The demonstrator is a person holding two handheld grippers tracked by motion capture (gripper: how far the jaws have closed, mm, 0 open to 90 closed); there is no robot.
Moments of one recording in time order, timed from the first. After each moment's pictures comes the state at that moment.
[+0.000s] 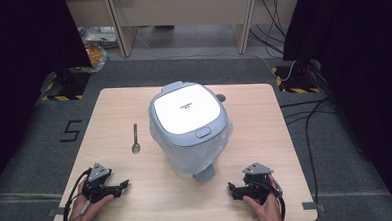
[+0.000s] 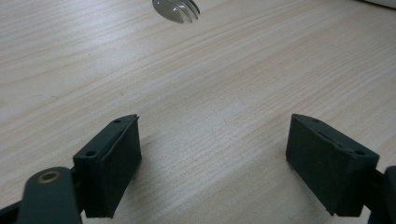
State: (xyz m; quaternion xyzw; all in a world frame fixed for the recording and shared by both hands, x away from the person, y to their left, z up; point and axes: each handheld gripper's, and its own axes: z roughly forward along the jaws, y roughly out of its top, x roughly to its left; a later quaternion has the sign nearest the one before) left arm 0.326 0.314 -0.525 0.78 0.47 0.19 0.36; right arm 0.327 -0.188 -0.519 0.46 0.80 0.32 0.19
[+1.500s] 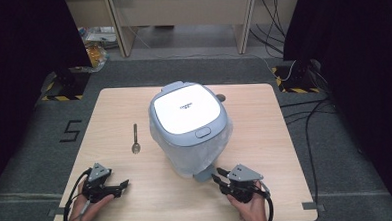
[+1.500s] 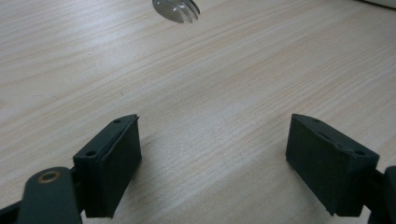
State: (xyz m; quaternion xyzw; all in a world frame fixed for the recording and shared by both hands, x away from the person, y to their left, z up) left arm 0.326 0.314 -0.525 0.78 0.47 0.19 0.36; right arm 0.314 -0.140 -0.494 0.33 0.80 0.46 0.19
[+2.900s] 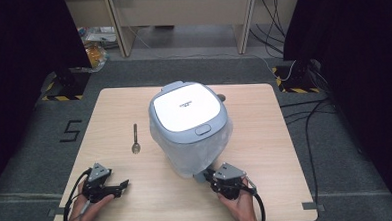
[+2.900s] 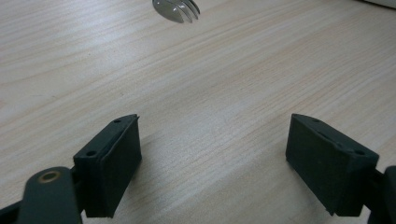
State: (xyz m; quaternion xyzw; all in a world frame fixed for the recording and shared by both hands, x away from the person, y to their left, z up) left arm 0.326 0.314 -0.525 0.78 0.46 0.20 0.36; right arm 0.326 -0.112 -0.507 0.31 0.83 0.42 0.20
